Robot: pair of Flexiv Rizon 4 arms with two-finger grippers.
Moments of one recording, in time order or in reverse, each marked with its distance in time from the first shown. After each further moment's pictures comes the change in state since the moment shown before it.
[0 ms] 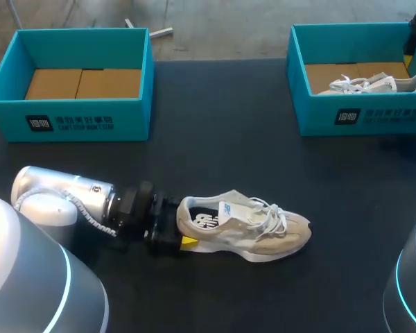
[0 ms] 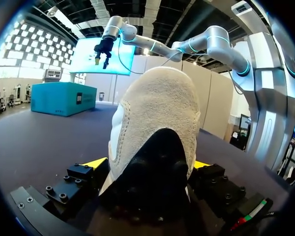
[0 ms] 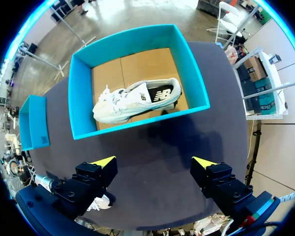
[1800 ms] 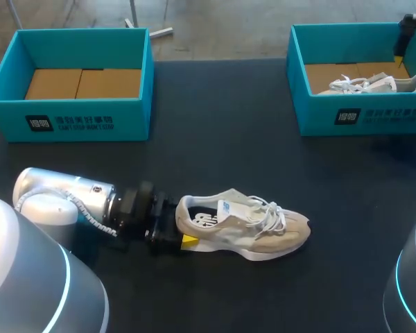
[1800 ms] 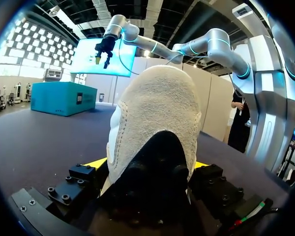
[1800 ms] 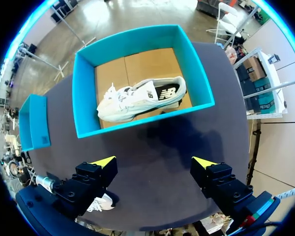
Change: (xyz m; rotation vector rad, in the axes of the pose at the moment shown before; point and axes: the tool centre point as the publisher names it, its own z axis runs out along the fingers) left arm -0.002 0.001 0.001 0.018 0.003 -0.017; right arm 0.020 -0.008 -0.001 -0.011 -0.007 0.007
